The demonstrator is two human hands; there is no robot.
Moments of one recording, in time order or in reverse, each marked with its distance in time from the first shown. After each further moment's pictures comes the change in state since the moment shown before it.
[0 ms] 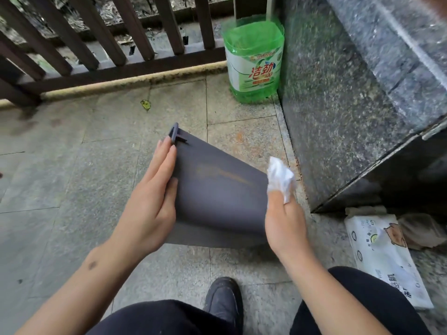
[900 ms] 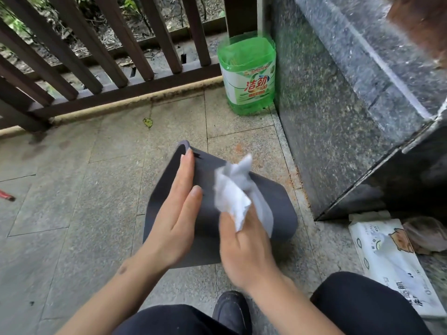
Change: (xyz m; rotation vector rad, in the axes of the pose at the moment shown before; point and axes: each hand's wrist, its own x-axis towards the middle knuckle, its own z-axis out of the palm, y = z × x) left_hand 0.013 0.025 0.022 -0.351 -0.103 -0.033; right_hand -0.033 -0.042 0.029 0.031 -0.170 -0.448
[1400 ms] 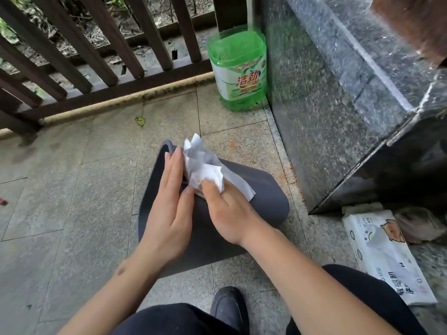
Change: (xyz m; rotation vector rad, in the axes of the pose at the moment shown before) left_hand 0.004 0.005 0.011 0.111 0.097 -0.036; right_hand 0.056 0.006 -0.006 0.188 -0.354 0.081
